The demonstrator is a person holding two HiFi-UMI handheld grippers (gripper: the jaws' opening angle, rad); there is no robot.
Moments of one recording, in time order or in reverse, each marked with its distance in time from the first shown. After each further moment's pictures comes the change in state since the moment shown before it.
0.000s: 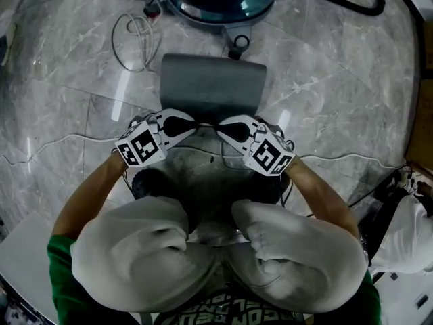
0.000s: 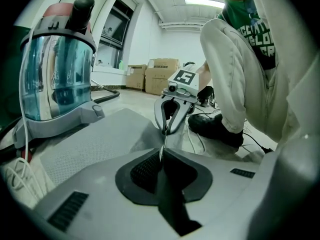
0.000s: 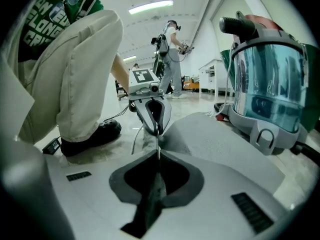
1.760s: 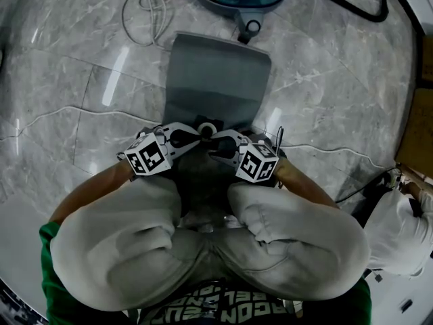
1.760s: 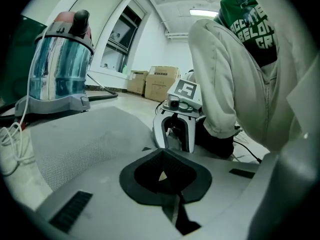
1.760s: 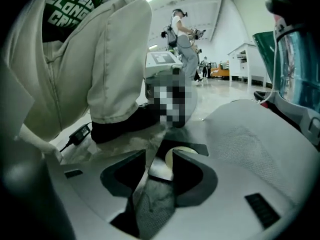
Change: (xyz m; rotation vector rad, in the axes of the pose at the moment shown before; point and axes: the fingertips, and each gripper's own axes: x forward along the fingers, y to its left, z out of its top) left arm 0.016 -0.098 -0.019 -0.095 -0.114 0.006; right arm 0.025 0.129 -0.042 -0.102 0.132 0.287
